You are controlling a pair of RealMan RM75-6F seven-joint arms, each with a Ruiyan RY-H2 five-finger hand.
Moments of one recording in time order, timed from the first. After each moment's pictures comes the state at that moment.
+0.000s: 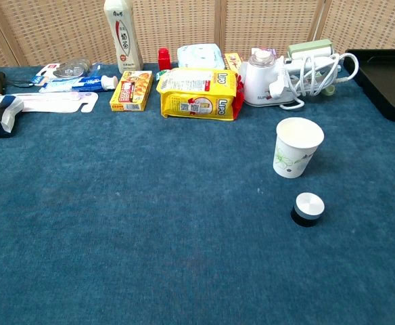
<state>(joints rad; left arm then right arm) -0.01 -1.08 -0.02 -1.75 1.51 1.56 0.05 0.10 -1.13 0.08 -1.85 -1.48 1.49 -0.24</state>
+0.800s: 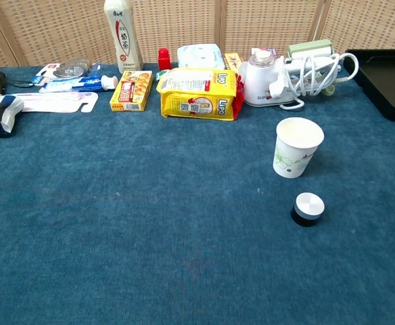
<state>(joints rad) -0.01 -1.04 -0.03 -1.80 1.54 1.58 0.09 0.22 -1.11 0.14 -1.93 -1.45 1.31 -0.04</state>
